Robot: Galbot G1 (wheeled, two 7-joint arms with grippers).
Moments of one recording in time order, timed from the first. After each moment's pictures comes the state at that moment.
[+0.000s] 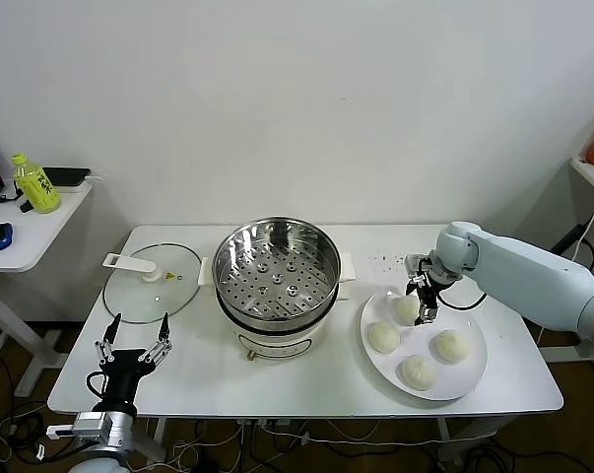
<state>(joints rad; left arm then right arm) 1.61 -1.54 -0.76 -2.01 -0.04 -0.07 0.12 0.14 0.83 -1.11 1.04 0.11 -0.26 -1.00</state>
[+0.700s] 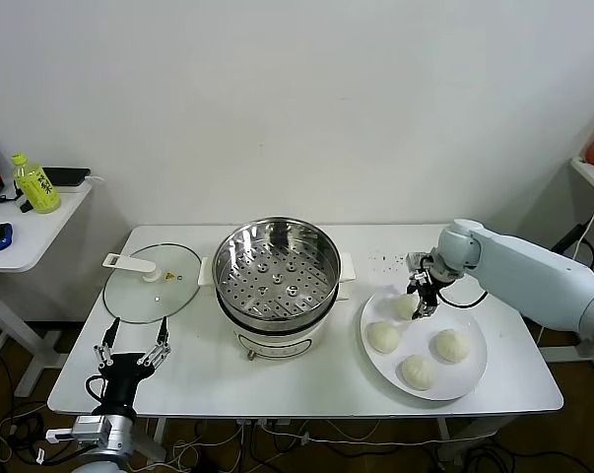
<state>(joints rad) 1.62 -1.54 -0.76 -2.00 -0.05 -0.08 0.12 0.16 0.80 -1.09 1.09 0.11 -0.25 -1.00</state>
